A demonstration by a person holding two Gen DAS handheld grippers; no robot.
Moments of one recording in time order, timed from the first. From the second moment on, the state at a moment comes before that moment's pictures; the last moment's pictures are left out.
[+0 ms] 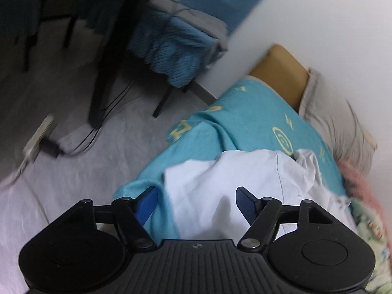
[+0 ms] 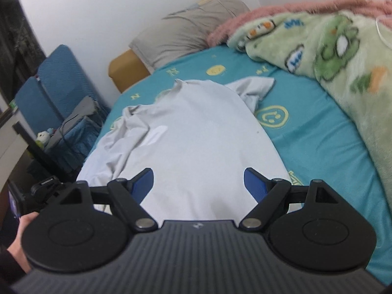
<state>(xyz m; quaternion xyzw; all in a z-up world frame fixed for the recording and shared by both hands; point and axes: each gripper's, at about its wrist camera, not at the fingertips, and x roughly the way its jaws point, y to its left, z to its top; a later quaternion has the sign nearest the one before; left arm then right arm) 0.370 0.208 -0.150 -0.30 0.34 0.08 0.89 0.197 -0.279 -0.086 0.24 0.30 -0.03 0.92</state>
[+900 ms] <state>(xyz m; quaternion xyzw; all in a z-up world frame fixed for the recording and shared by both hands) 0.527 0.156 -0.065 0.06 0.26 0.20 0.94 0.219 -0.267 -0.102 0.21 0.33 -0.05 0.92</state>
